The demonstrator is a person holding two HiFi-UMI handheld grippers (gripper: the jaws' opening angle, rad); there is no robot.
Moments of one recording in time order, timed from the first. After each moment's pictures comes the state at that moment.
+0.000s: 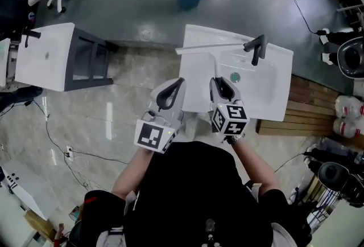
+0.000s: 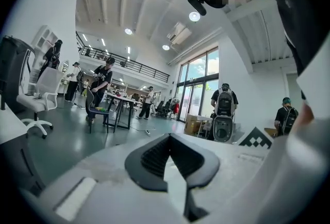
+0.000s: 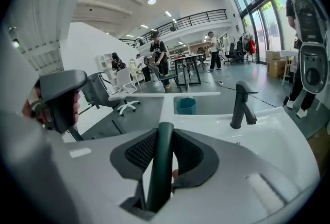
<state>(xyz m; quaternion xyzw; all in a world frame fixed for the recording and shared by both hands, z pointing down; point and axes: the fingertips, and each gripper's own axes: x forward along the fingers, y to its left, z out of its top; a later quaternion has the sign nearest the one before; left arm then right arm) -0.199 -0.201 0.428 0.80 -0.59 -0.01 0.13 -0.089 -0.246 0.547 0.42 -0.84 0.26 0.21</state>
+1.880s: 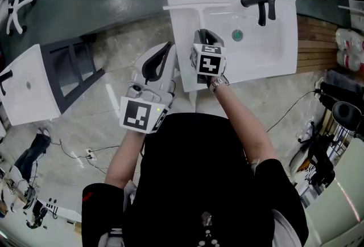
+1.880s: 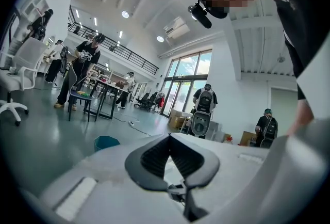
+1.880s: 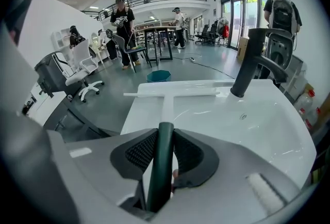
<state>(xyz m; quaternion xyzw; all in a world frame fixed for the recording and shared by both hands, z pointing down) -0.238 -0.278 0.483 0.86 -0.48 -0.02 0.18 -0.125 -0.310 0.708 0.54 -0.70 0.33 0.34</state>
